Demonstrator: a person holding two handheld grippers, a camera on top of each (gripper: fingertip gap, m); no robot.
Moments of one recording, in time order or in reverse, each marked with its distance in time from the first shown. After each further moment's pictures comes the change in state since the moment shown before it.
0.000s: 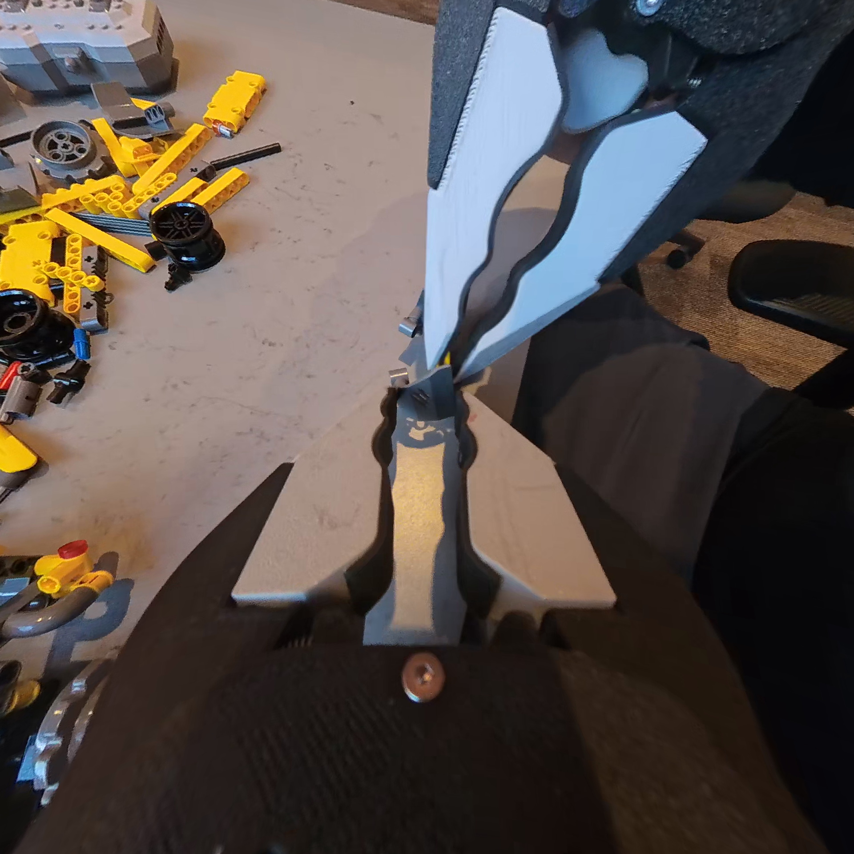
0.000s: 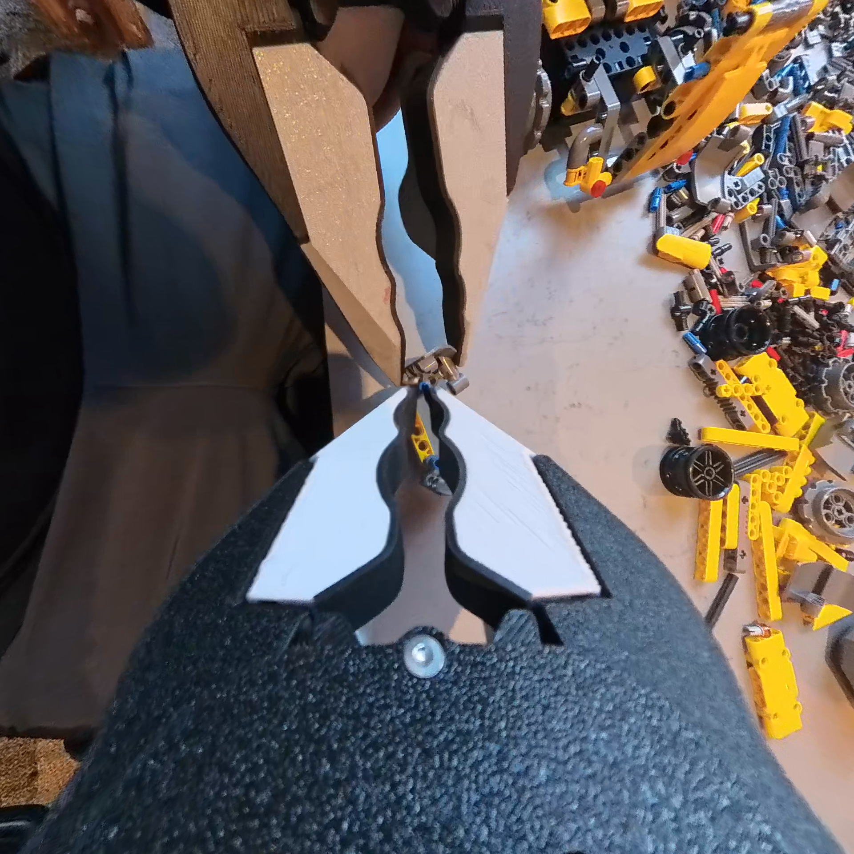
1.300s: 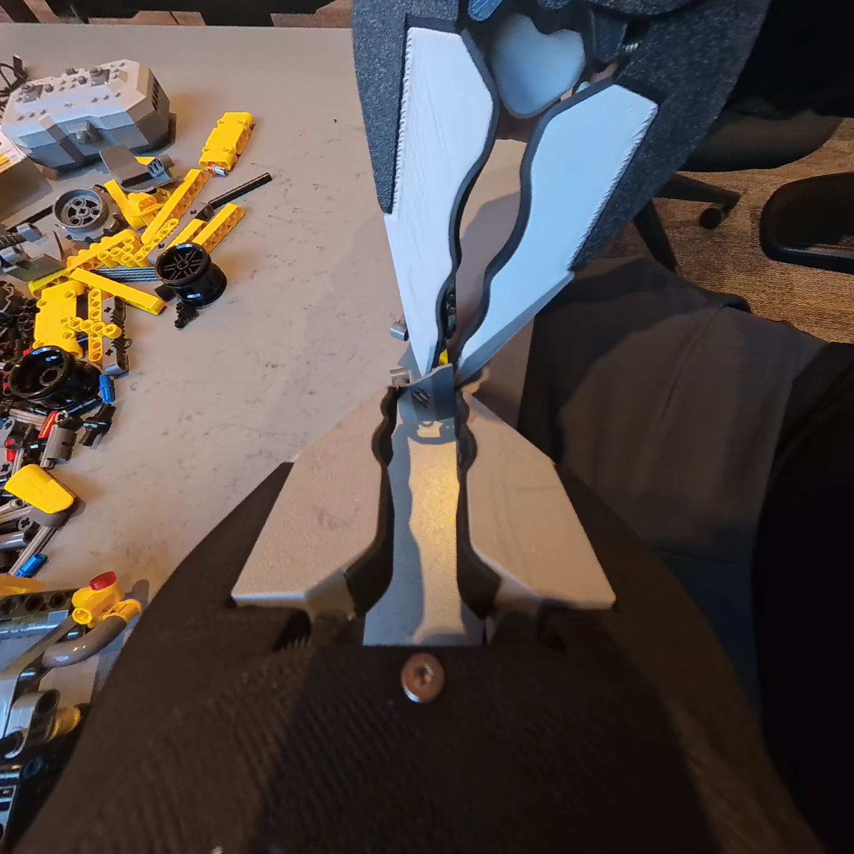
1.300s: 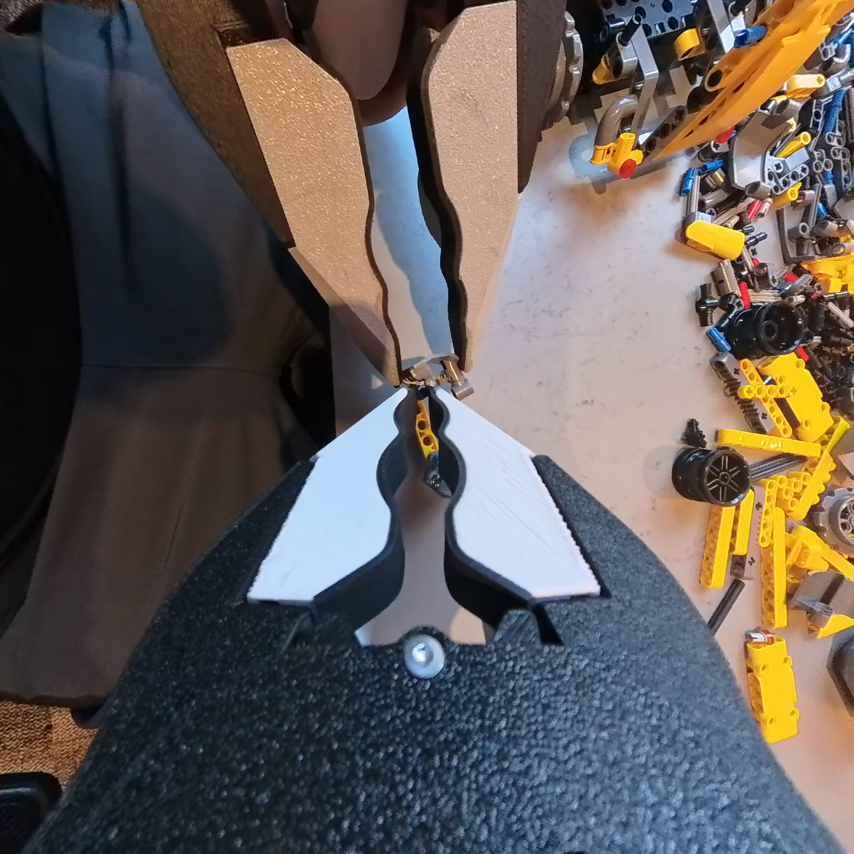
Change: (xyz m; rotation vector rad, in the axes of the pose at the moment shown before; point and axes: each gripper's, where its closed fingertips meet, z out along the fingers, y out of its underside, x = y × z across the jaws) left arm 0.002 0.001 0.005 0.010 -0.028 0.149; right arm -0.003 0.006 0.005 -0.053 -0.033 -0.022
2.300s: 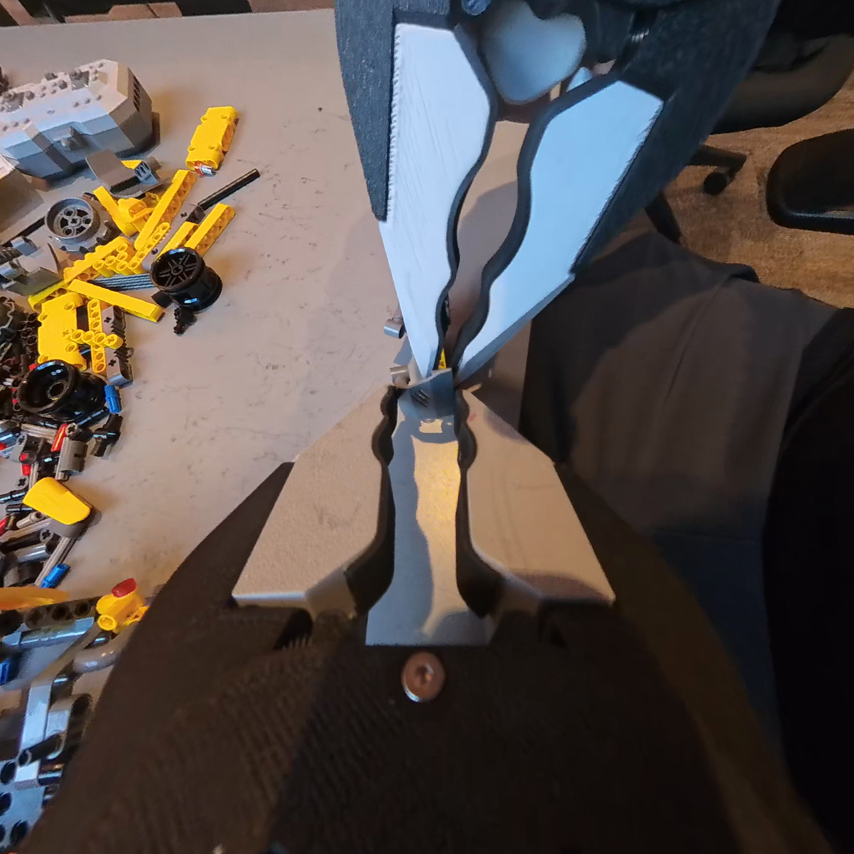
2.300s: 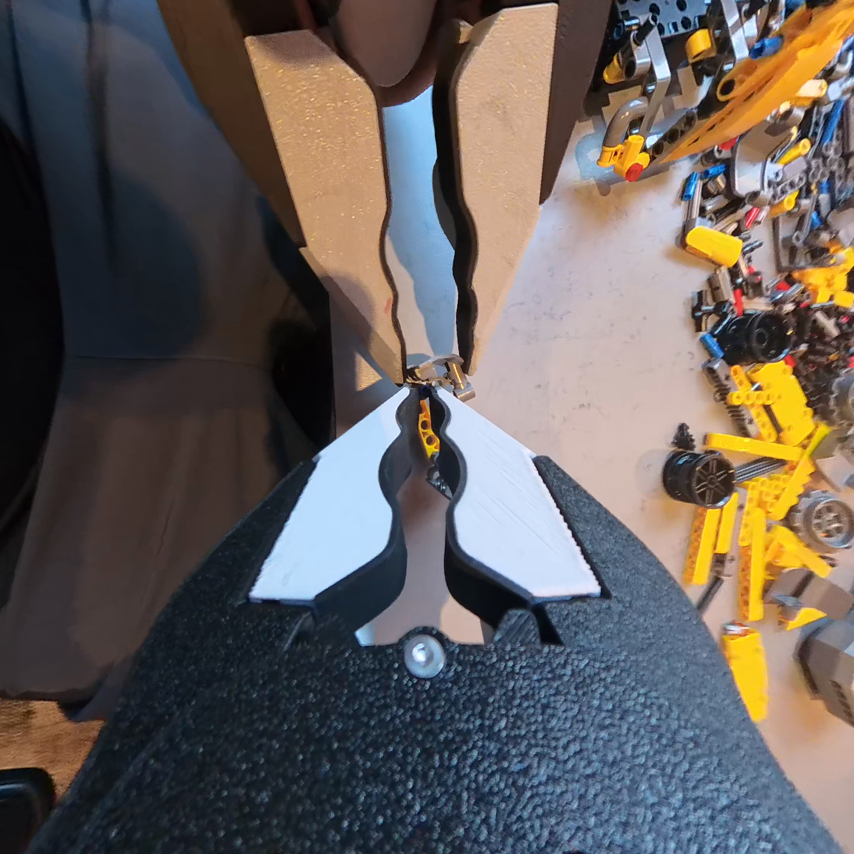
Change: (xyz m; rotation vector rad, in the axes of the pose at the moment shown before) left arm 0.000 0.002 -0.001 -0.038 0.013 0.054; right arm -0.002 -0.001 0.002 -0.040 0.022 -0.035
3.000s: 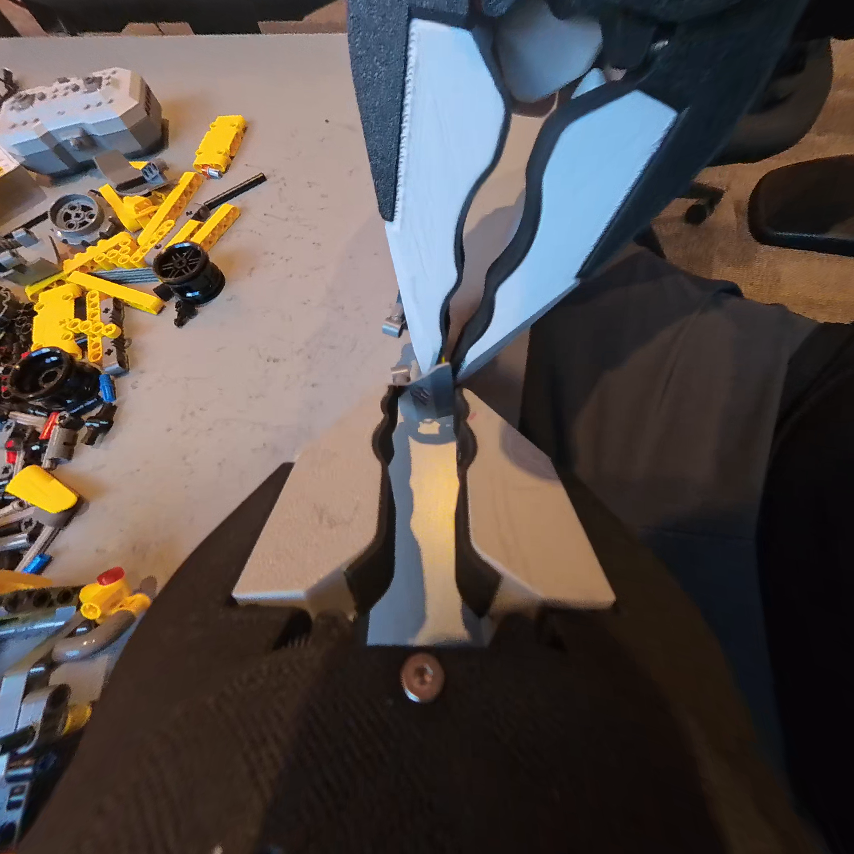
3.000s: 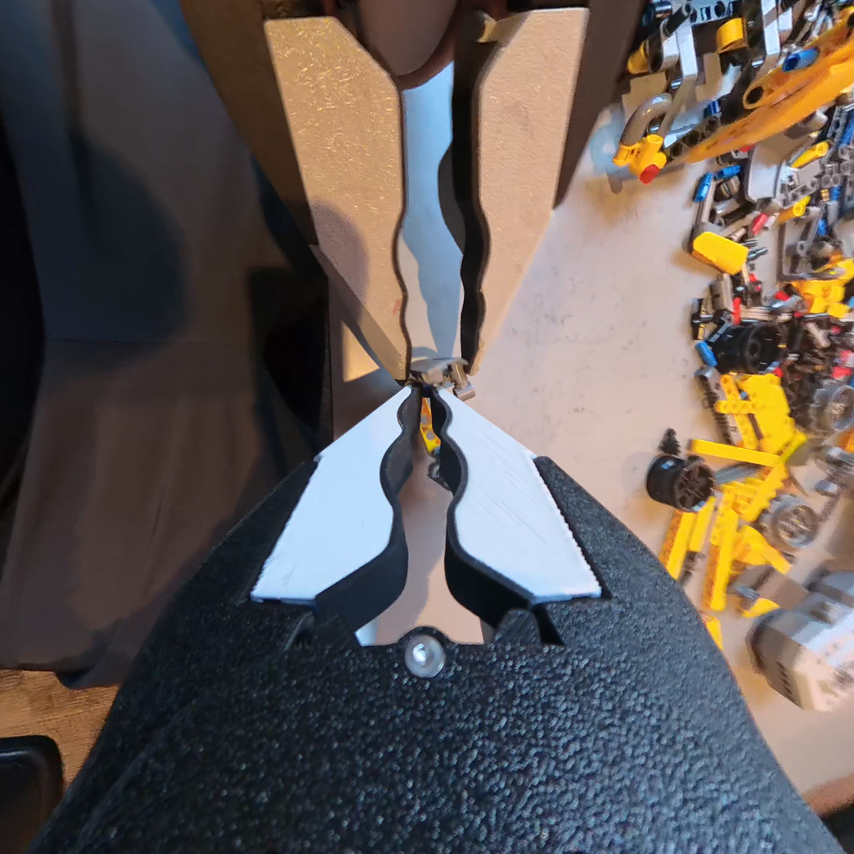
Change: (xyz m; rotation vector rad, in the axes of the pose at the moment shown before) left arm -0.001 0.004 -0.003 0.055 0.012 -0.031; right arm 0.000 -0.003 0.002 -0.093 0.008 -0.050
